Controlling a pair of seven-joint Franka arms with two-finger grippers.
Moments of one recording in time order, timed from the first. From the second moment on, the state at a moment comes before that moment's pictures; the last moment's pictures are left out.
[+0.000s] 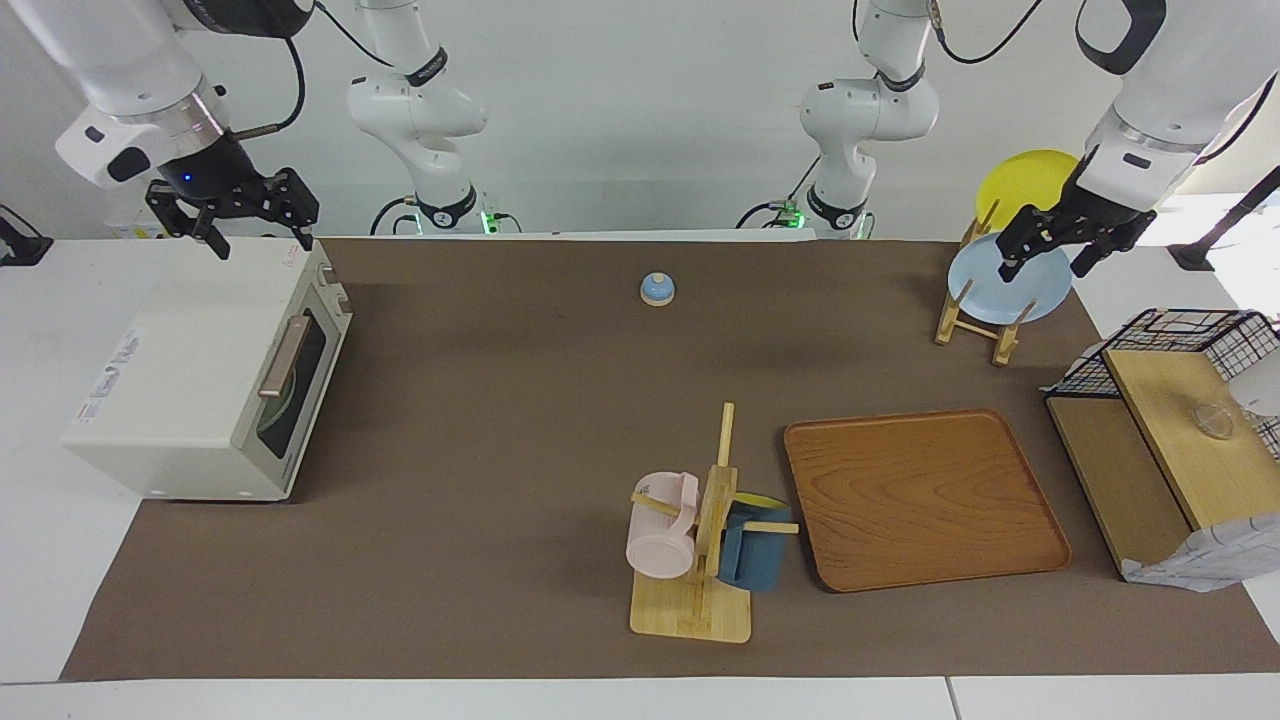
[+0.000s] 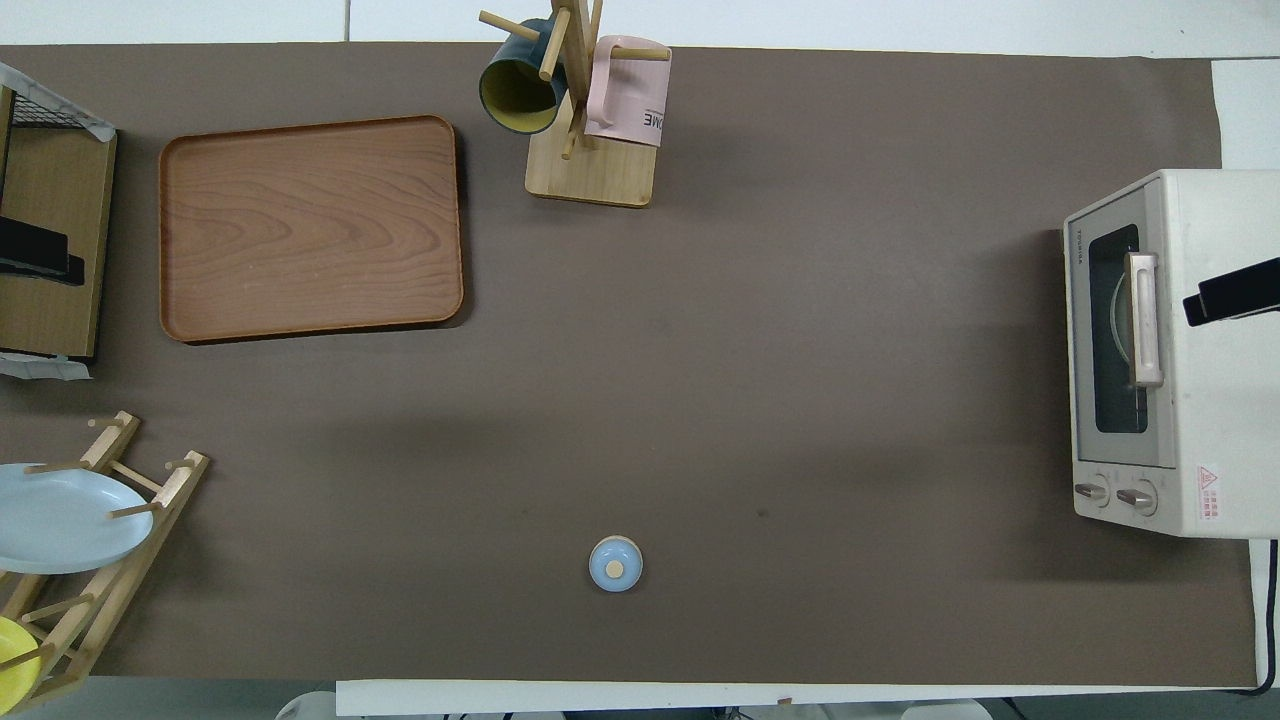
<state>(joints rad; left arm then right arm) -0.12 -0.05 0.06 -1.62 0.01 1.58 -0.01 -0.03 -0.05 -0.06 -1.57 -0.02 1.45 -0.20</state>
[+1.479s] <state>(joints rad) -0.12 -0.05 0.06 -1.62 0.01 1.57 -0.01 -0.03 0.04 -0.06 -1.88 -0.22 1.83 -0.20</state>
